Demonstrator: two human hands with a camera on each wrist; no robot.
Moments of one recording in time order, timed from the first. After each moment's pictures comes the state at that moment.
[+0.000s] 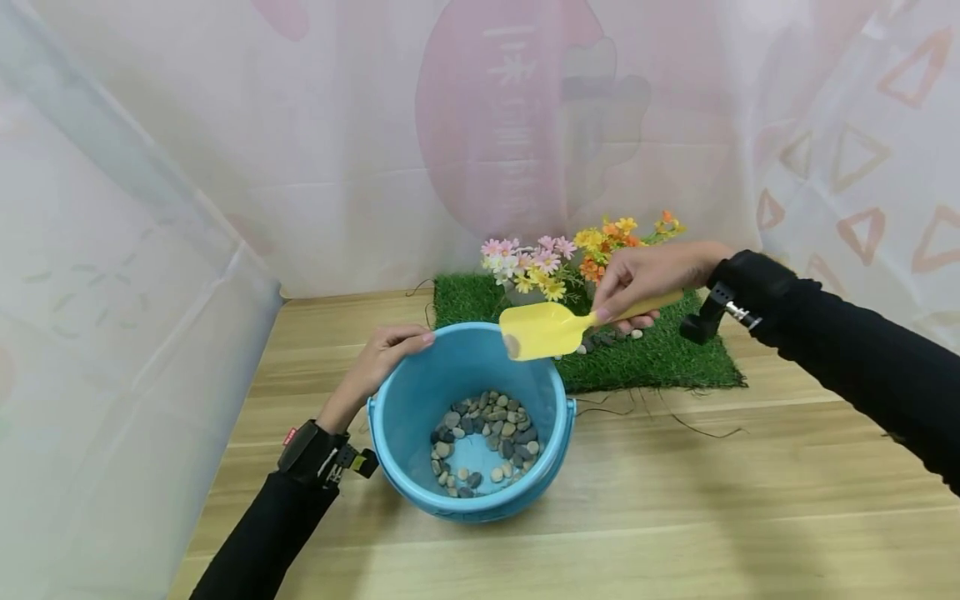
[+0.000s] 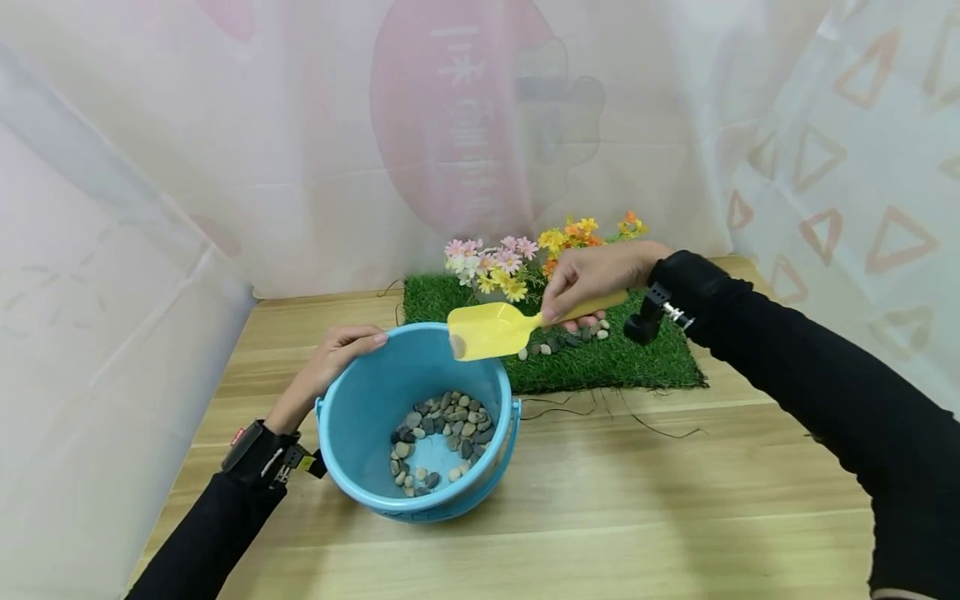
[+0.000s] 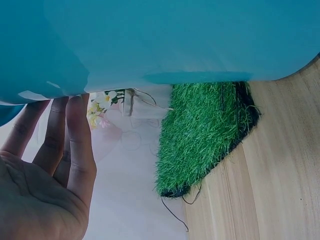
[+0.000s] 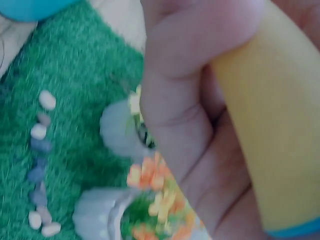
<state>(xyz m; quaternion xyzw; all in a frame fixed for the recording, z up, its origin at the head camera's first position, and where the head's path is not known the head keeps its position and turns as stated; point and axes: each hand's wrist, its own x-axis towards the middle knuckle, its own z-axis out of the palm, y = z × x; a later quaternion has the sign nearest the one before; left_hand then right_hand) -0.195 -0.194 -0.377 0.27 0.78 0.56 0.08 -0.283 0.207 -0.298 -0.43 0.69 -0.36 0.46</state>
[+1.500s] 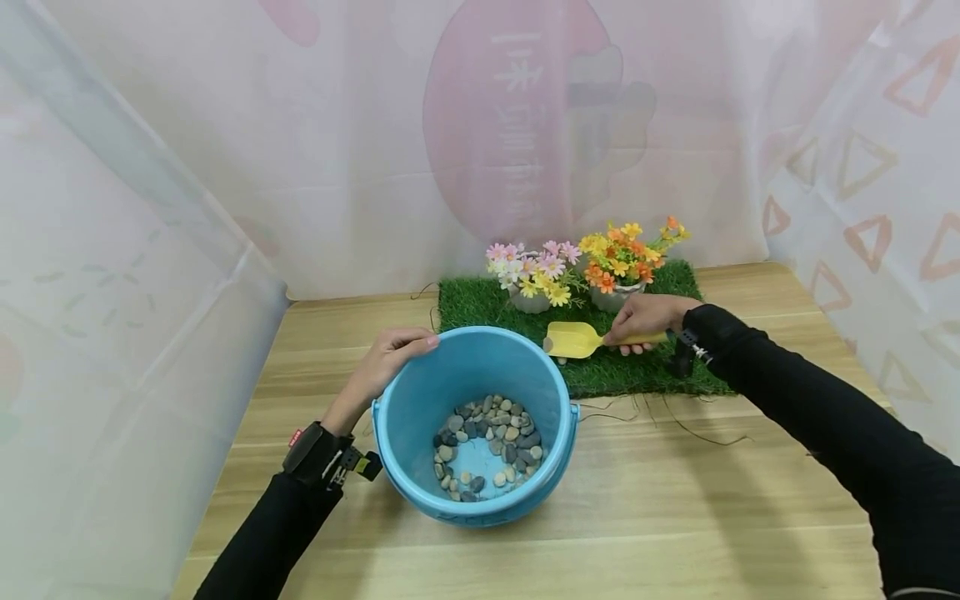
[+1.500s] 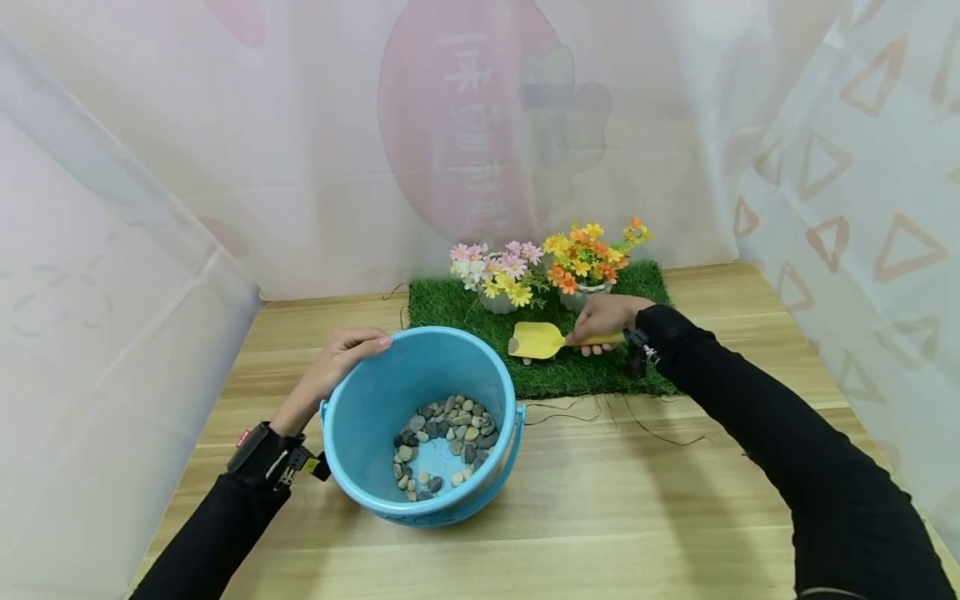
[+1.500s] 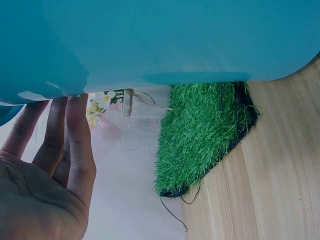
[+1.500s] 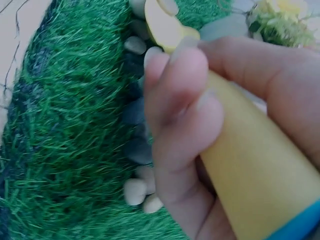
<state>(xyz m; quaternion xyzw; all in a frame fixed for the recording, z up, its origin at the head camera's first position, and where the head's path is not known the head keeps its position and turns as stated) -0.196 -0.191 -0.374 0.27 0.77 0.57 0.08 -0.309 0.232 -0.413 -0.22 0.84 -0.29 0.39</state>
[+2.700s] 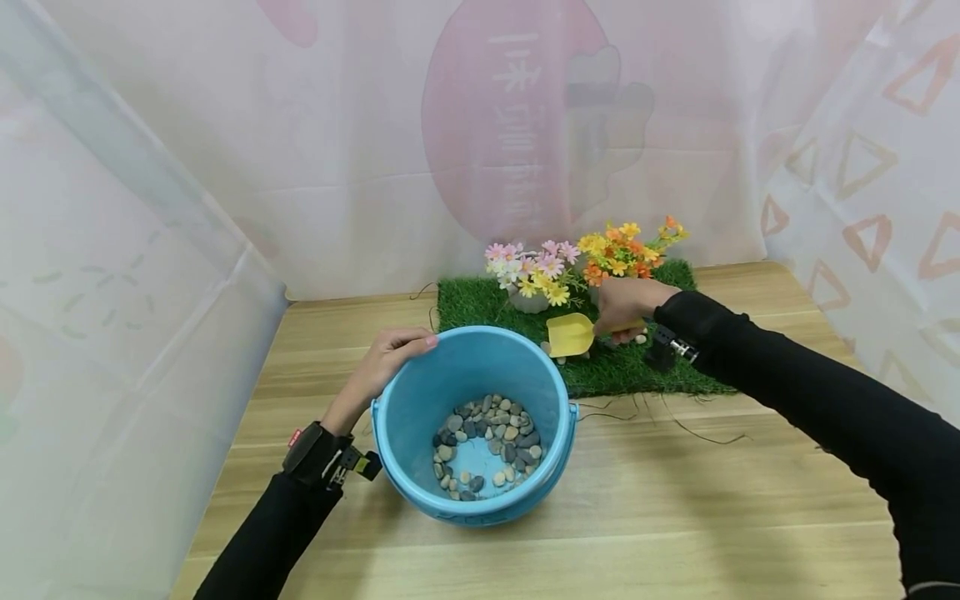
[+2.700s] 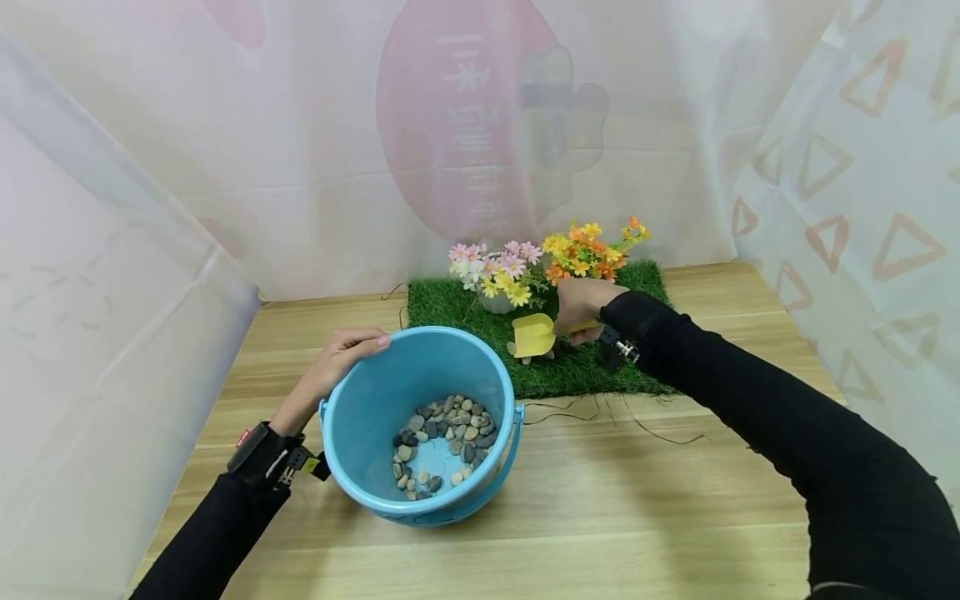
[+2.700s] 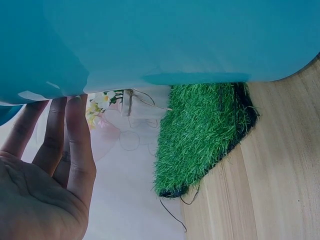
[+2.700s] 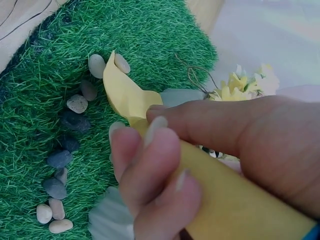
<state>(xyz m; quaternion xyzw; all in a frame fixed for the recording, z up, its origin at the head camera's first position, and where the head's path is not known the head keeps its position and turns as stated) -0.207 -0.199 -0.398 0.26 0.77 0.58 0.08 -0.279 0.178 -0.347 -0.21 0.91 -0.15 0.33</state>
